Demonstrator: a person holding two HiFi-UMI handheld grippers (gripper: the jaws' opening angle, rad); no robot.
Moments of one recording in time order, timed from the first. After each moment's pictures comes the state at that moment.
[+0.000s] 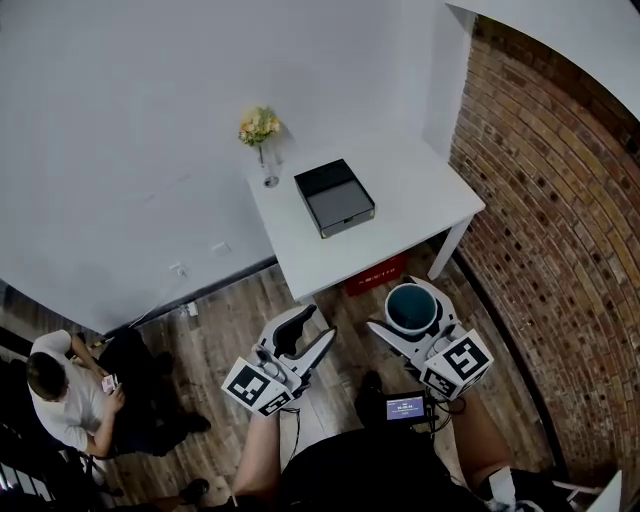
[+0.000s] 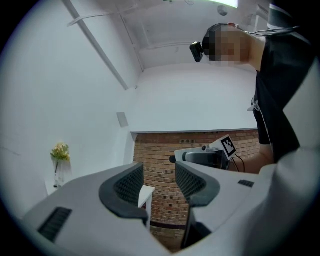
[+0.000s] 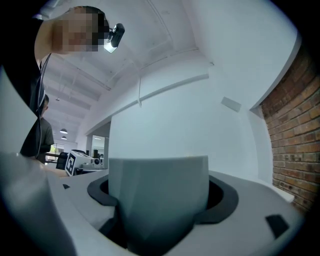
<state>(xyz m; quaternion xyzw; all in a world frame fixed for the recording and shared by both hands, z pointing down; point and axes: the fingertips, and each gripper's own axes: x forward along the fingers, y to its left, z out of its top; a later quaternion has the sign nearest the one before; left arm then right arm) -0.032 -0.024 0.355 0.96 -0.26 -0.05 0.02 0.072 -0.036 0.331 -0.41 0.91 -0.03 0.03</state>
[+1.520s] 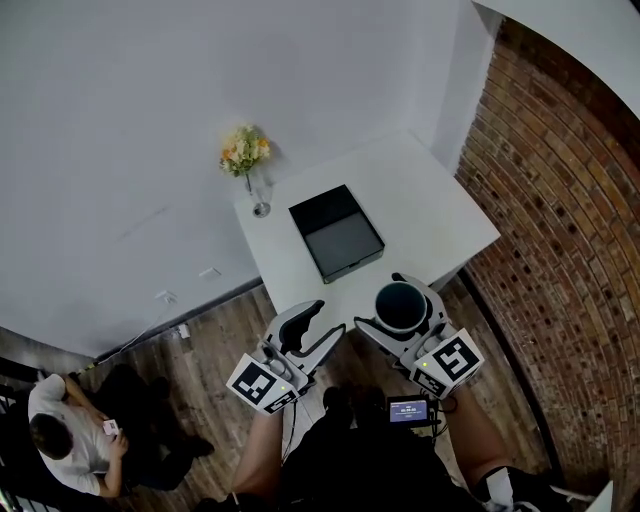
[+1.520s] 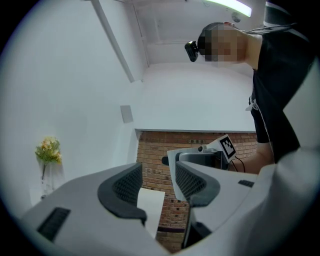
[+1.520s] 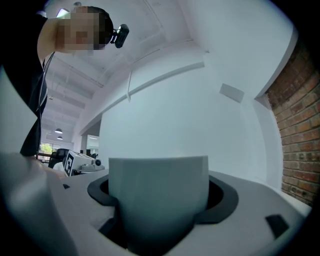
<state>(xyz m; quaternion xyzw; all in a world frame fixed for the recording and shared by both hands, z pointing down) -0.021 -0.221 0.360 0.97 -0.22 -0.05 0.04 0.049 -0.236 0.338 -0.42 0.91 -0.04 0.03</state>
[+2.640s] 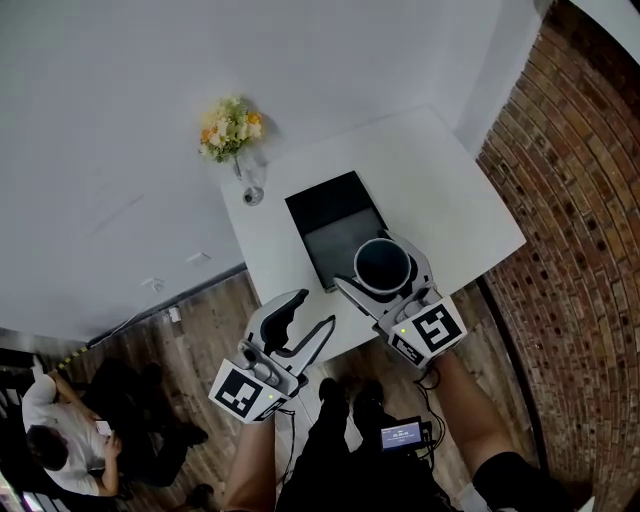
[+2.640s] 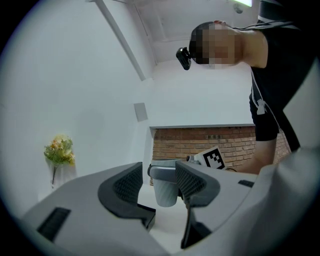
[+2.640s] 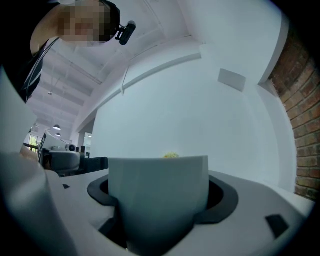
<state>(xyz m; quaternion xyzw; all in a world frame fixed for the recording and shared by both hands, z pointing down) -0.030 -0.325 0.391 0.96 -0.28 -0.05 0.04 0.035 -0.398 0.399 -0.42 0.91 -0.01 0.04</state>
